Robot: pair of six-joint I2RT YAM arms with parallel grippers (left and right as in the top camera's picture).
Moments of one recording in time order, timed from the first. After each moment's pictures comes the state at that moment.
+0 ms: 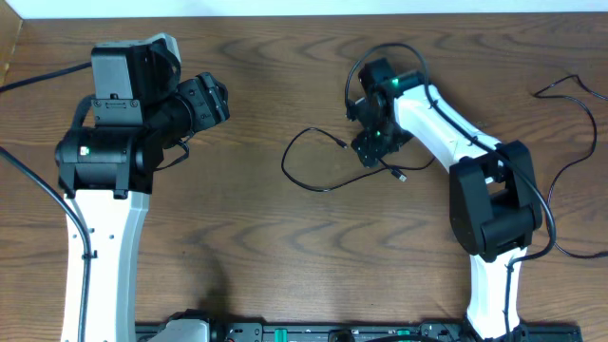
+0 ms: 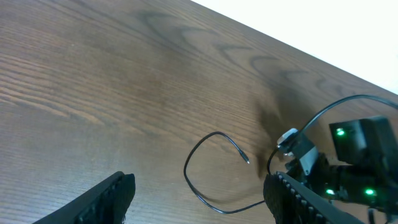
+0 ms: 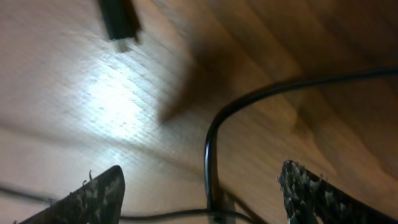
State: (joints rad) left arm -0.04 1.34 1.57 -1.02 0.18 -0.40; right arm 0.40 2.16 1.69 -1.06 -0.07 -0.28
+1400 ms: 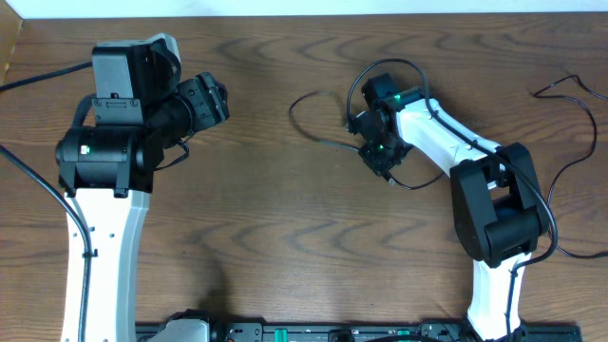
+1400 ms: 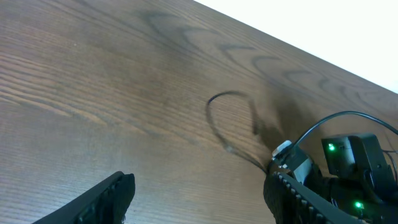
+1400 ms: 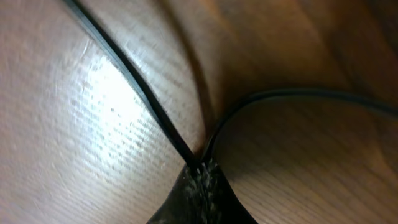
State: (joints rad) left arm -0.04 1.34 1.57 -1.02 0.17 -0.40; right arm 0.39 2.12 1.50 -0.90 -0.07 -0.26
